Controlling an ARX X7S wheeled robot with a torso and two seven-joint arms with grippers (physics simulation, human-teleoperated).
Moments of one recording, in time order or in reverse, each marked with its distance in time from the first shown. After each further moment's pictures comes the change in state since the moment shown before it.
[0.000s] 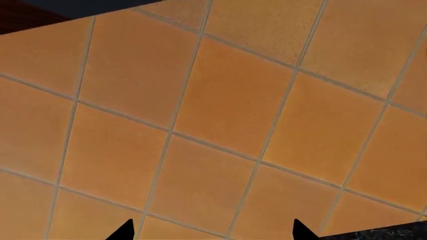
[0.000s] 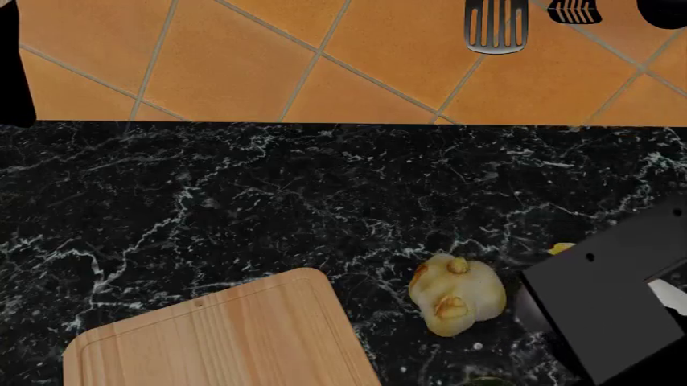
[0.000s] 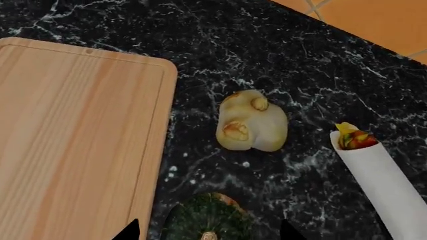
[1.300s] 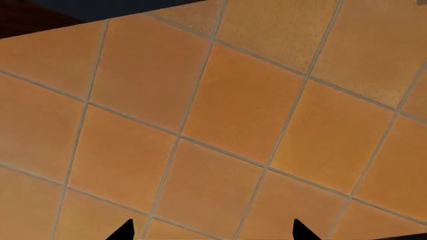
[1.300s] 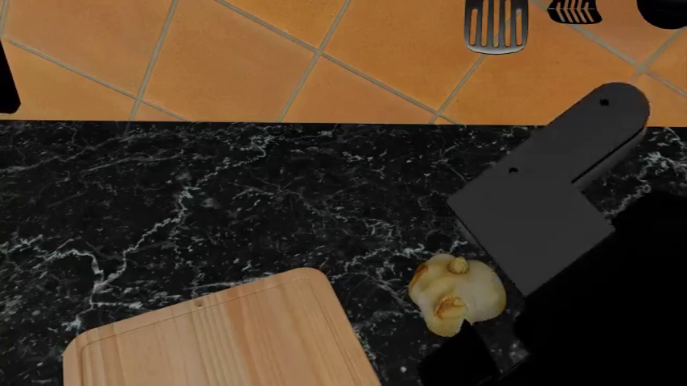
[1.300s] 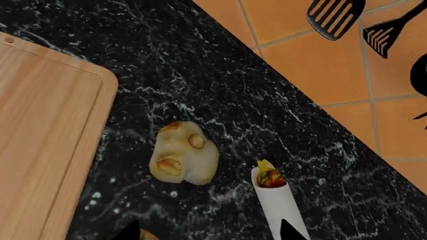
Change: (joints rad) left arm -0.013 0.013 -0.030 -0.008 0.069 -0.013 0.058; right arm 0.258 -0.262 -0.110 0.192 0.060 0.272 0.303
